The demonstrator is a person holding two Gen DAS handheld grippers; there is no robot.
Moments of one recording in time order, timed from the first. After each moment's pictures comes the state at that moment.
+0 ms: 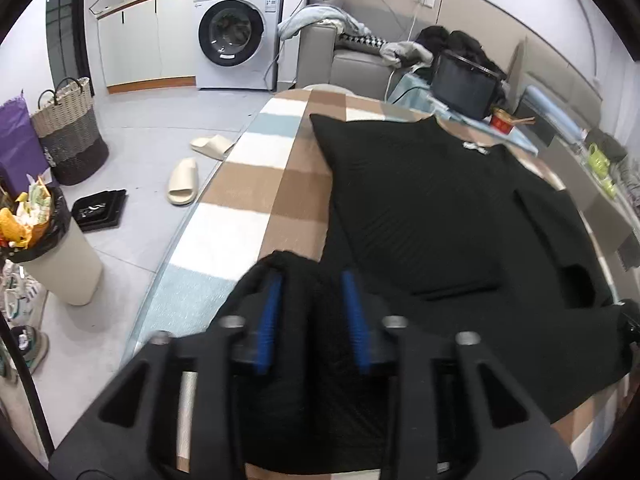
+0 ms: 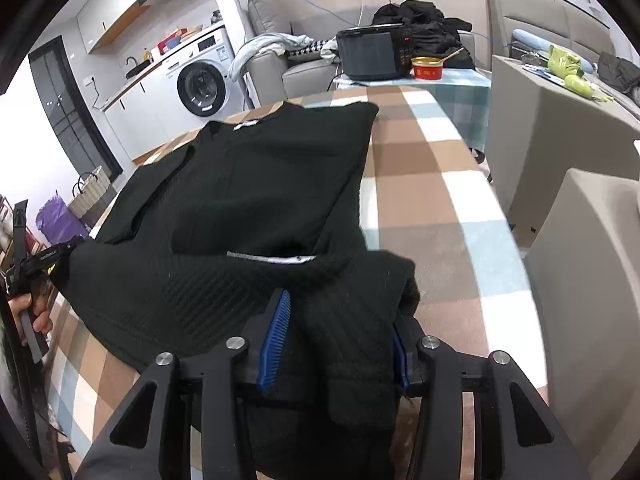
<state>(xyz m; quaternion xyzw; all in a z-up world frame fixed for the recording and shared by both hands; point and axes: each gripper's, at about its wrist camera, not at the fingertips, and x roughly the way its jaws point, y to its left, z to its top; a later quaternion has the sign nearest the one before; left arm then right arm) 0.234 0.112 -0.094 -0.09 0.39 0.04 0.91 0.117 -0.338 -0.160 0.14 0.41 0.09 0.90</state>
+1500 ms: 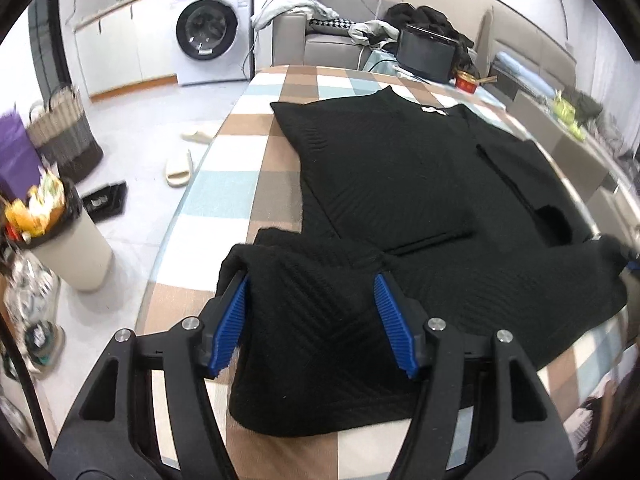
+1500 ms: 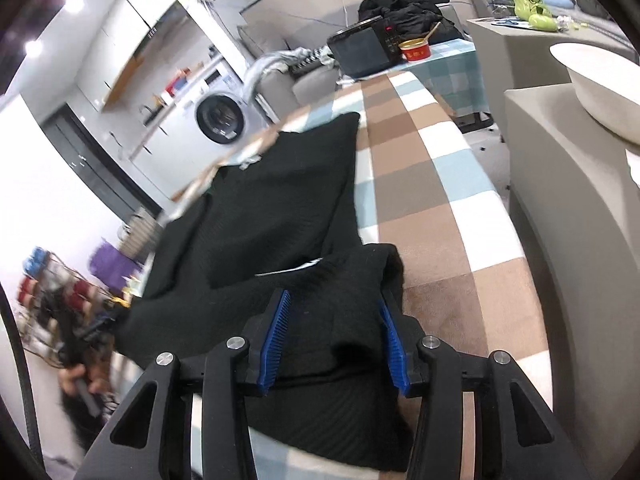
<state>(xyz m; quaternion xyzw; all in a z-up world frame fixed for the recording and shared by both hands) 0.080 0.107 -0.079 -0.06 0.42 0.00 0.90 0.038 -0.379 -0.153 0.28 0.40 0.15 0.86</state>
